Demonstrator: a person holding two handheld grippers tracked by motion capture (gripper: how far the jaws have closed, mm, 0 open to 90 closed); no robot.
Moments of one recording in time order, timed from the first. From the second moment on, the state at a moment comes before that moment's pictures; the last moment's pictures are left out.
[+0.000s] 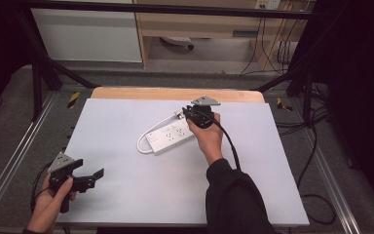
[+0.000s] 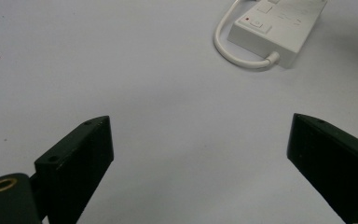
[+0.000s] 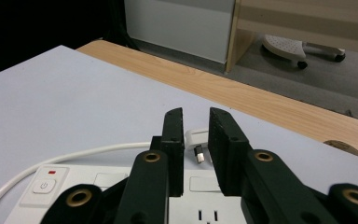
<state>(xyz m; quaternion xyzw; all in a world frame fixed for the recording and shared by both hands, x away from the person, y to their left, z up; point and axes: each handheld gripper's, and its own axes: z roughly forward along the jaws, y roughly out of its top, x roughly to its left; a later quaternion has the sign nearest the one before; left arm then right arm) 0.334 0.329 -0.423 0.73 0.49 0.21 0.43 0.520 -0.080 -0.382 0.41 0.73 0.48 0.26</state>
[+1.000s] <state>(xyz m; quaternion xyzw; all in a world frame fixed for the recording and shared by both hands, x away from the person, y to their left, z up) 0.335 0.328 -0.424 0.73 0.48 0.21 0.43 0.528 -0.062 -0.396 0.41 0.74 0.48 0.23</state>
